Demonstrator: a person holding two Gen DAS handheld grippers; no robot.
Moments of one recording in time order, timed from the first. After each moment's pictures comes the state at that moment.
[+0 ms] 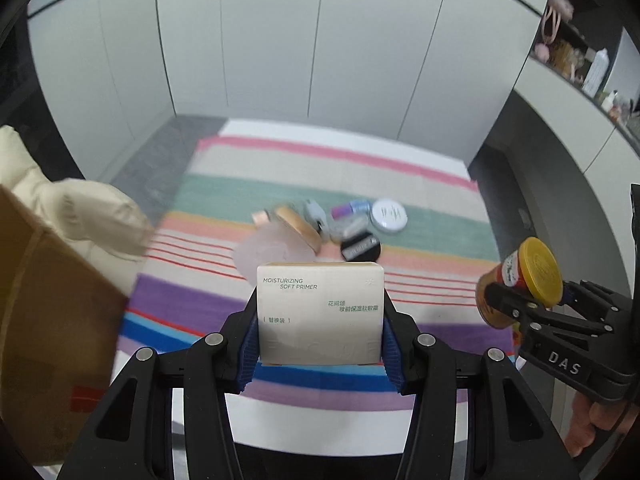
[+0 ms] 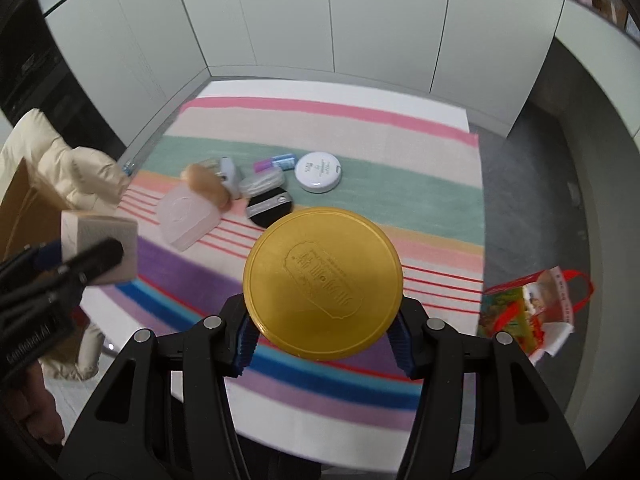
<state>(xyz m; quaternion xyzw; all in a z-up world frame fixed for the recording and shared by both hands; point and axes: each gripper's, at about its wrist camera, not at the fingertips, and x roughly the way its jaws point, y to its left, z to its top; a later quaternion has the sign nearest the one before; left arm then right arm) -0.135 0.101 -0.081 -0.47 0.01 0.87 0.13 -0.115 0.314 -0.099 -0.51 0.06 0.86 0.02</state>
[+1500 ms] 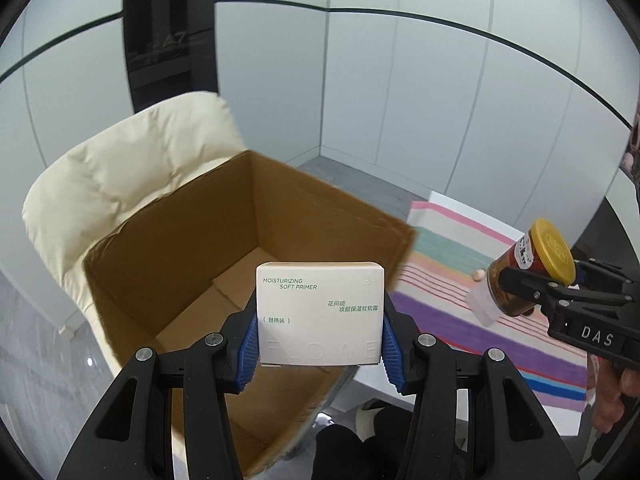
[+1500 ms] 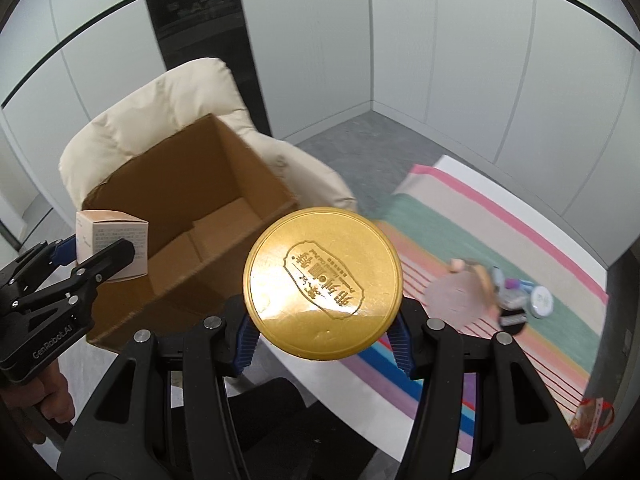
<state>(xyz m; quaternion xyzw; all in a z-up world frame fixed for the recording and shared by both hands) -0.046 -0.194 -0.015 -0.38 -0.06 0.92 -0.07 -0.122 0.008 -0.009 -0.43 -0.05 0.88 -0.21</state>
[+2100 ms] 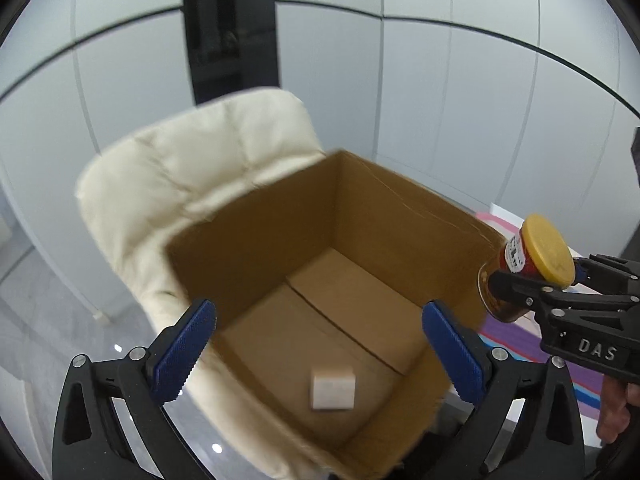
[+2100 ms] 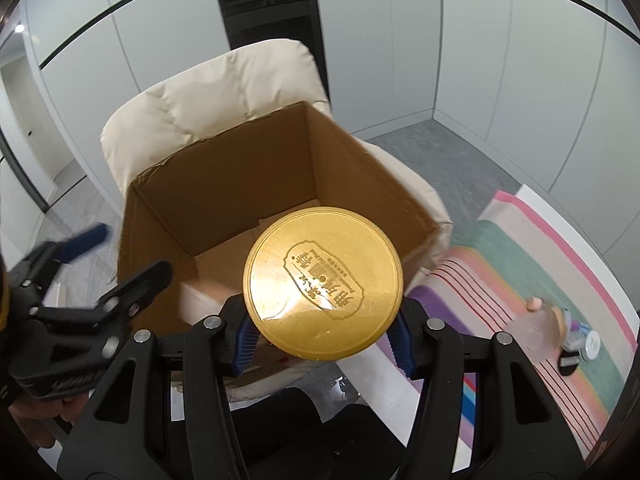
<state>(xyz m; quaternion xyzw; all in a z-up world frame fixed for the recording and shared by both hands) -0.009 -0.255 -0.017 -0.36 -0.05 0.92 -0.16 -0.118 -0.096 -0.018 -0.42 -0.08 0.85 -0.30</state>
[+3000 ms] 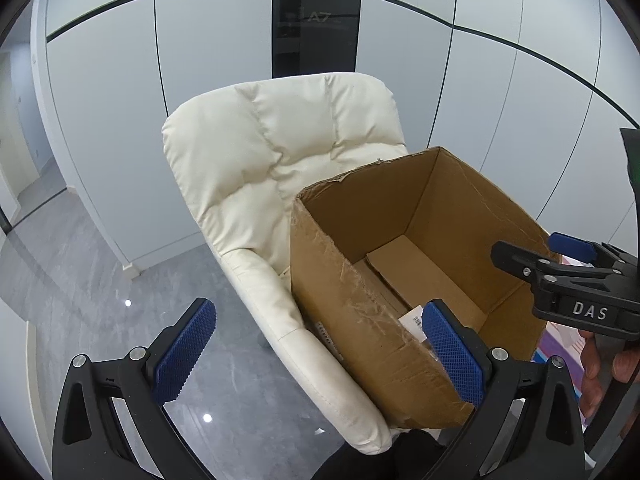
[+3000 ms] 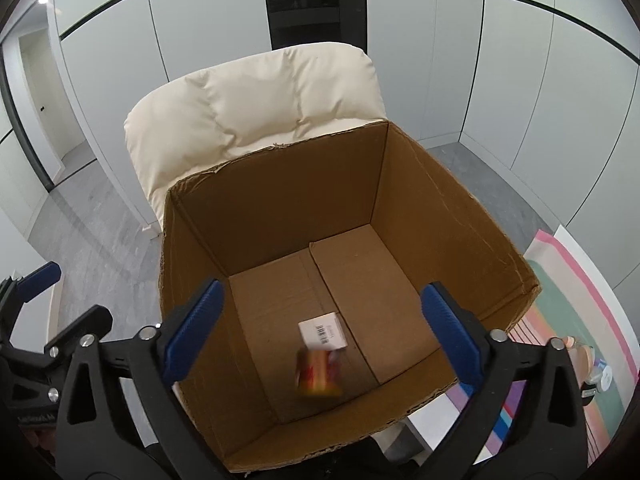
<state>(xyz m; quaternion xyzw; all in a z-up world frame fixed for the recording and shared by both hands) 0.052 -0.344 -0.028 -0.37 -0.12 0.89 -0.23 -0.097 -0.195 -0.020 -0.39 -0.12 0.85 -0.32</state>
